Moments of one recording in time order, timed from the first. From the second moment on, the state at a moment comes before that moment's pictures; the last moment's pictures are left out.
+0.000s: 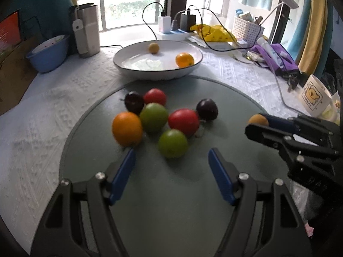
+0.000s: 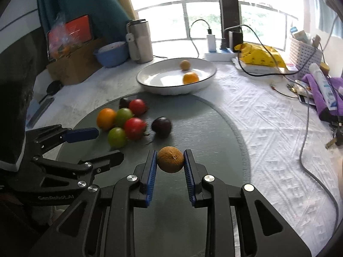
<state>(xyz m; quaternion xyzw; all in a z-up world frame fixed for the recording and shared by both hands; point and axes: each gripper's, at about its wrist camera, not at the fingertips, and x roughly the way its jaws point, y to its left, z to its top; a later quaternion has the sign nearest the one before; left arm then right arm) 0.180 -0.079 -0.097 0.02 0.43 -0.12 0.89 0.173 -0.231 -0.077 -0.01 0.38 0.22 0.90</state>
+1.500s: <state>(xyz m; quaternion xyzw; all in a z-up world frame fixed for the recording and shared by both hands) 0.209 -0.037 -0.043 0.02 0.34 -0.14 0.93 0.213 -0.199 -0.040 -0.05 0.37 0.20 0.91</state>
